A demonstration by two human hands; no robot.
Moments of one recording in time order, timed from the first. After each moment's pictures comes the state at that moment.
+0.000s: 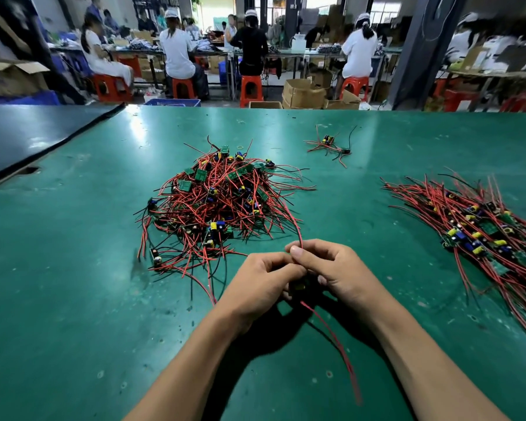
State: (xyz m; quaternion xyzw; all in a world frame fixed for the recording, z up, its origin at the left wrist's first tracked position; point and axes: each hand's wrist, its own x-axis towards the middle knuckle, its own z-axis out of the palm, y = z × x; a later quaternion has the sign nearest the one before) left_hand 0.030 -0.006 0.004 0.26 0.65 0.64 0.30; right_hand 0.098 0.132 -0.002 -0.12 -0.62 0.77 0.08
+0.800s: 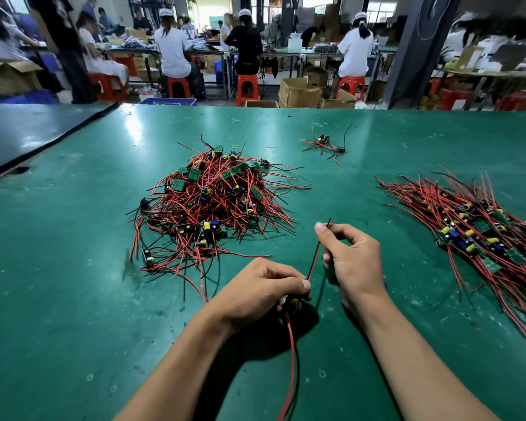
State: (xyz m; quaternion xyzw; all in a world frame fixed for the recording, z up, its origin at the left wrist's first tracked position) left_hand 0.031 -0.013 0.014 0.35 0.69 0.54 0.34; right_hand 0.080 0.156 -0.019 -0.26 -0.64 0.63 0.35
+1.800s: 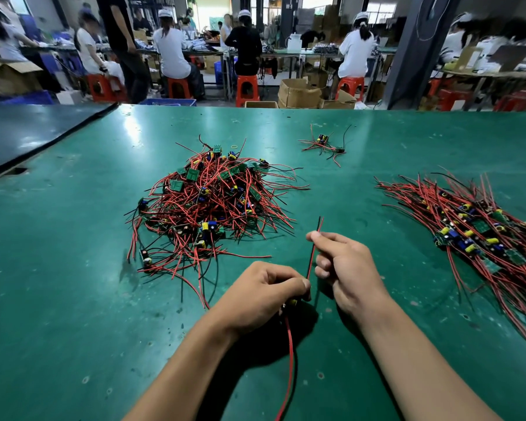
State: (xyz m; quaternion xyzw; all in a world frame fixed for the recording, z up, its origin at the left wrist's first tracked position) left_hand 0.038 -0.010 0.009 0.36 0.69 0.54 0.30; right_hand 0.083 0.144 -0.001 -0.26 -0.49 0.80 0.24
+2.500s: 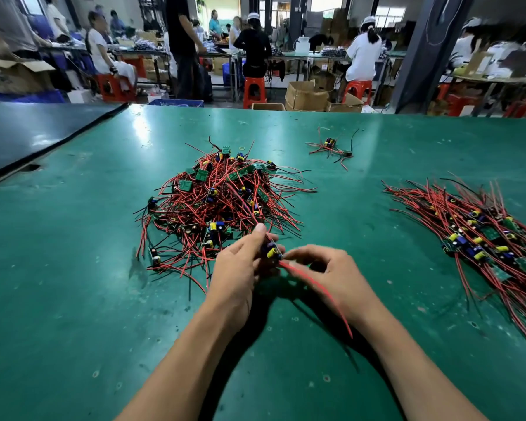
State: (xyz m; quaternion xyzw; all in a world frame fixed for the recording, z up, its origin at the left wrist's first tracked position) left_hand 0.023 -0.005 0.018 0.05 0.53 0.81 0.24; right_hand 0.096 0.131 -0.005 -0.13 -0.79 0.57 0.15
